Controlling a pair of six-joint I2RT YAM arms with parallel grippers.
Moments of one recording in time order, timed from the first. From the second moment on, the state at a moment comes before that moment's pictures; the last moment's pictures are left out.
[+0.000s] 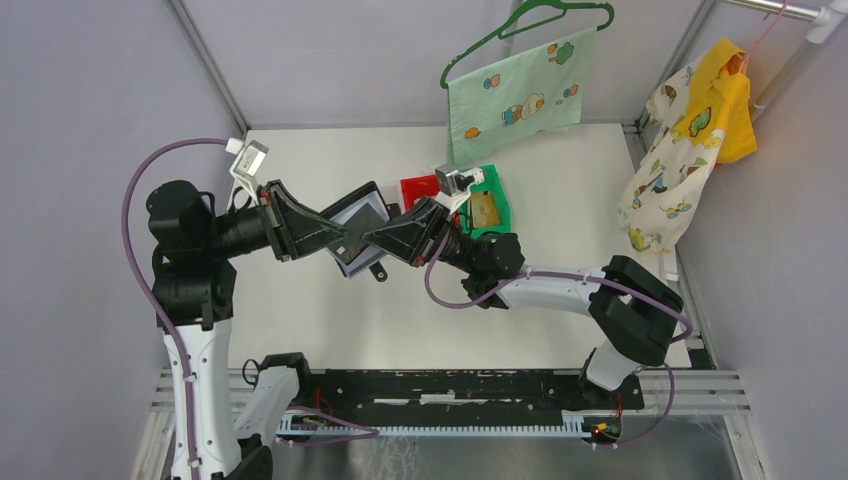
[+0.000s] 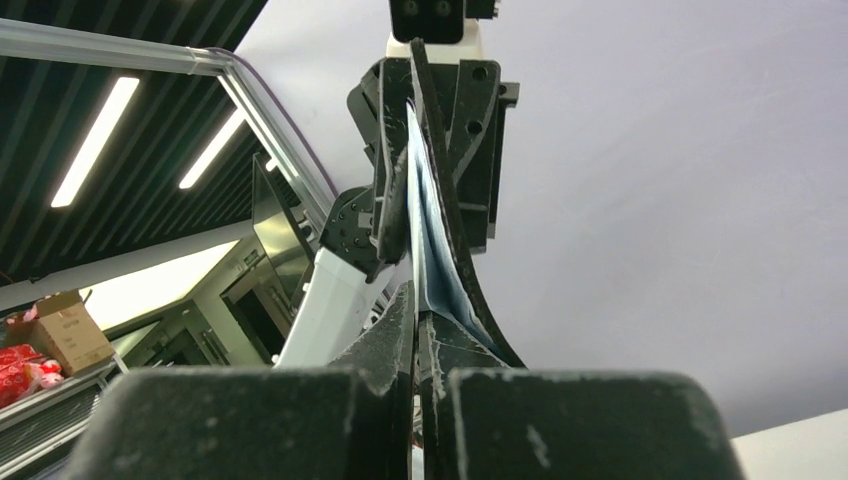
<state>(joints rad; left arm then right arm) 0.09 0.81 1.28 -0.55 1.30 -0.57 1.01 1.64 0.93 1.51 -0.33 1.14</state>
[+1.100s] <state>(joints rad) 0.09 0.78 1.23 -0.39 1.23 -0.75 1.03 1.64 0.88 1.55 -0.33 1.17</state>
